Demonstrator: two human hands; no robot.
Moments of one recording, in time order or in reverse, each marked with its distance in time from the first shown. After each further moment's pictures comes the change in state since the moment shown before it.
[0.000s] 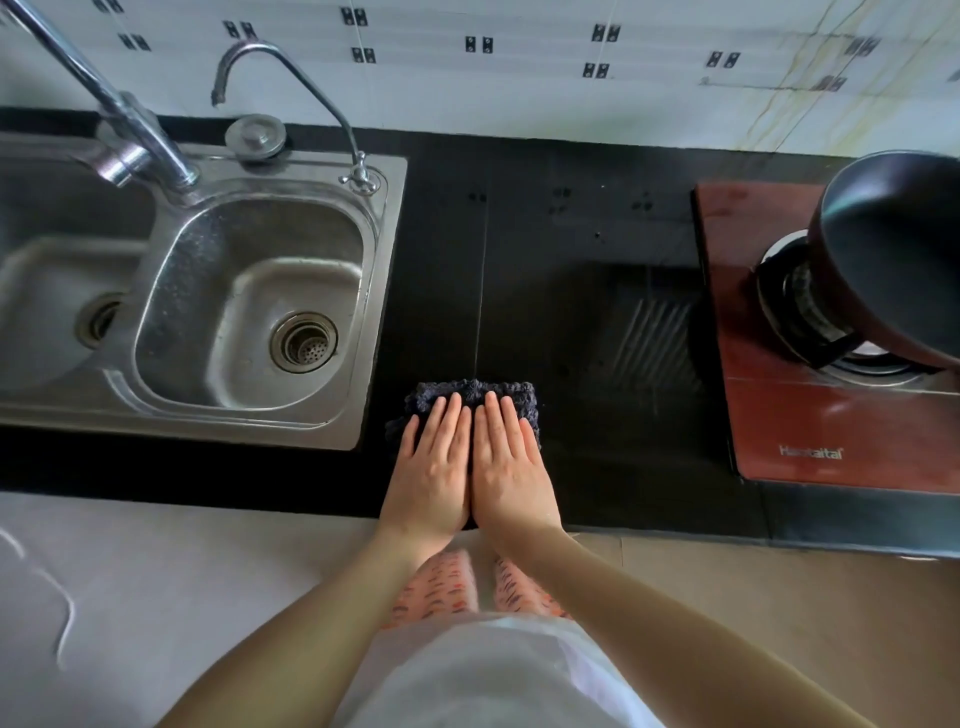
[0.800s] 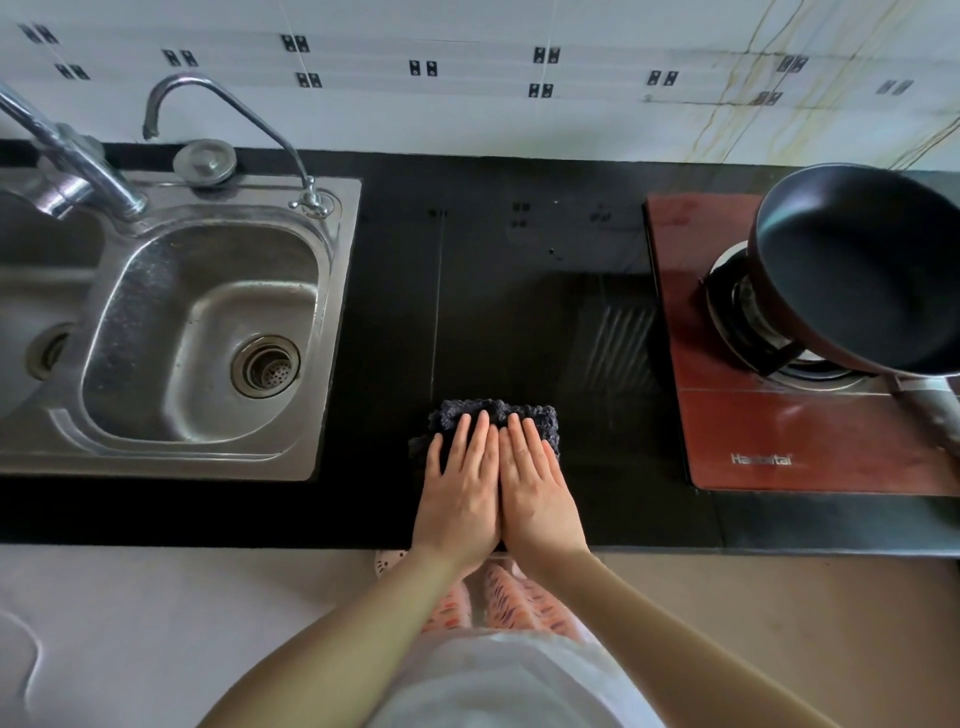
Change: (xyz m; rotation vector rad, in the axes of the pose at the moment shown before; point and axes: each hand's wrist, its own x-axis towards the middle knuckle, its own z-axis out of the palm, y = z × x) left_hand 0.025 0.068 0.007 0.010 -0.096 0.022; right_hand -0.023 0.063 -0.012 0.048 -0.004 0.094
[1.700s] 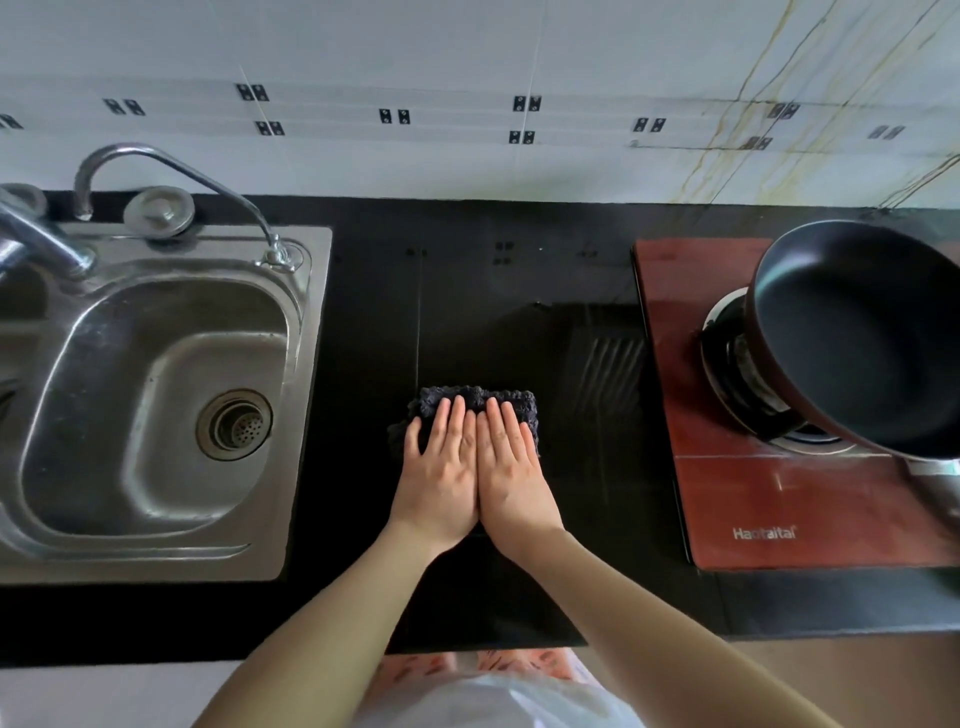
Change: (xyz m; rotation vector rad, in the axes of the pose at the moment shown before) left_hand 0.101 -0.036 -0.020 0.133 -0.071 0.045; right_hand 0.099 0.015 -0.022 0.052 -0.058 -0.026
